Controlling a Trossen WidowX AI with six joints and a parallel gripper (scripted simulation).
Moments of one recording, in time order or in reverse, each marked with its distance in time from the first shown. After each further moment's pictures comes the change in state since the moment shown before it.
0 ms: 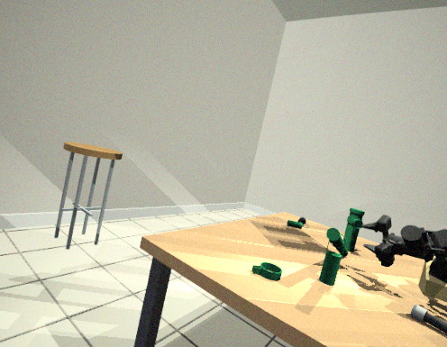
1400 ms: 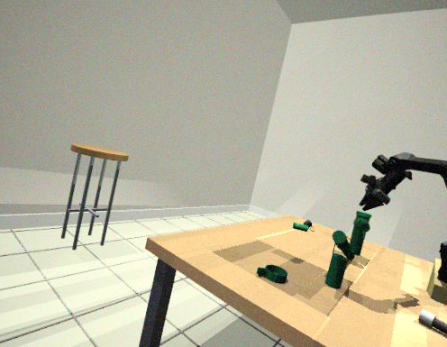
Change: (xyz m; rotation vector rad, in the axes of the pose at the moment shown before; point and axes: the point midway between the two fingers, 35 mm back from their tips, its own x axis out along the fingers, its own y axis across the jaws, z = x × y) arm 0.074 -0.107 -0.100 1.427 0.041 1.066
